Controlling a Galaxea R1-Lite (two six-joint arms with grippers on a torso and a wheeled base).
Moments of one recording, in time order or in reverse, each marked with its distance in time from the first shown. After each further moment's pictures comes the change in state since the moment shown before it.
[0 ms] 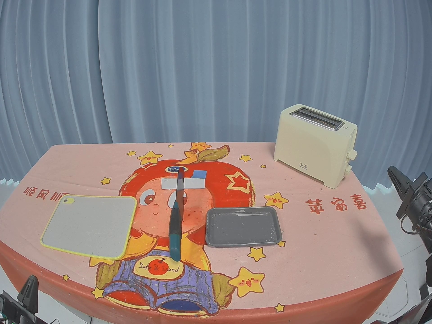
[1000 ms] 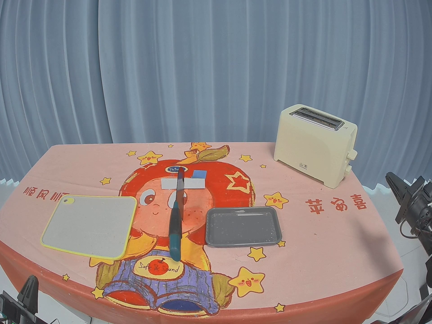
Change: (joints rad) left arm 0.000 0.000 0.000 0.000 0.000 0.000; right arm 0.013 -0.021 0.000 0.083 -0.024 -0.030
